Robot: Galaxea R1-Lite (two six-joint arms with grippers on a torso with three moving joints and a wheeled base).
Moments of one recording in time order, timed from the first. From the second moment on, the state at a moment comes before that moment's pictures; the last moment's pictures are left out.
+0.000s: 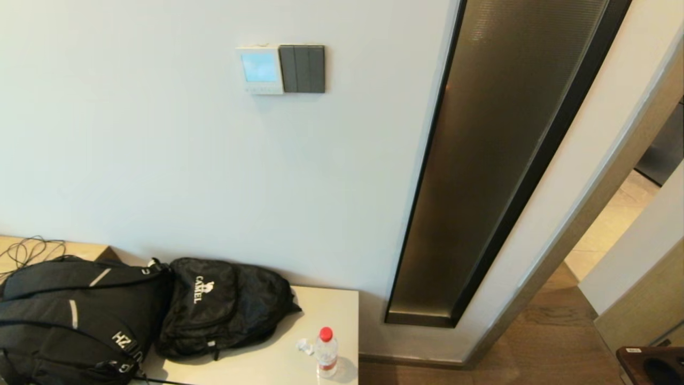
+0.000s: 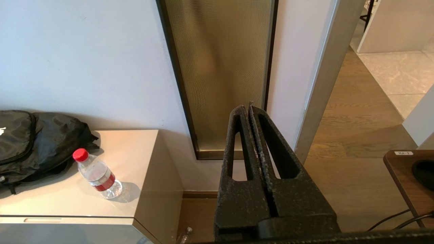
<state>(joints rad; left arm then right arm) -0.01 0.00 -0.03 0.07 0.01 0.00 -0.01 0.01 0.00 -0.01 0.01 0.00</state>
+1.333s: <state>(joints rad) -0.01 0.11 -0.23 0.06 -0.02 -0.01 0.00 0.01 0.00 -0.01 0.01 0.00</state>
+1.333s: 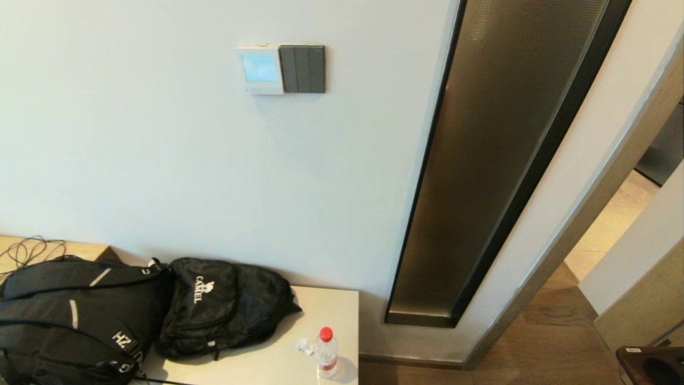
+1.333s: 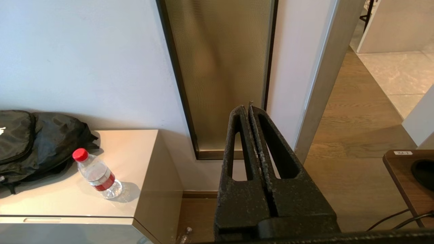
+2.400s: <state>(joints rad) -0.07 1.39 -1.12 -0.45 -0.12 -0.01 0.00 0.01 0.00 -0.01 0.01 0.00</state>
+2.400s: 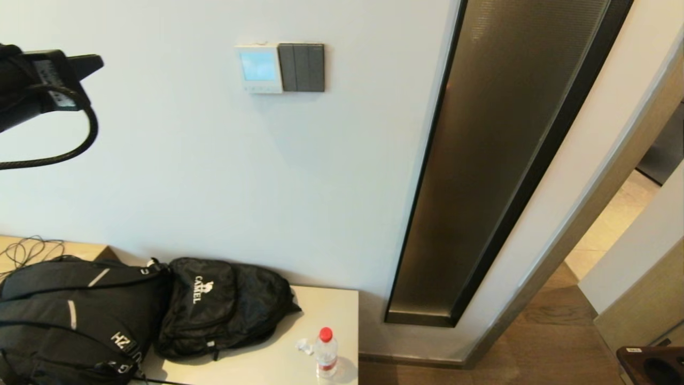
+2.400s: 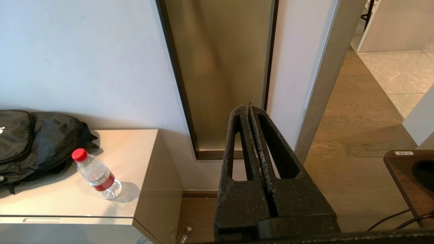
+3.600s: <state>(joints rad) -0.33 2.01 -1.63 -0.52 -0.07 0.02 0.00 0.01 0.00 -0.01 0.01 0.00</state>
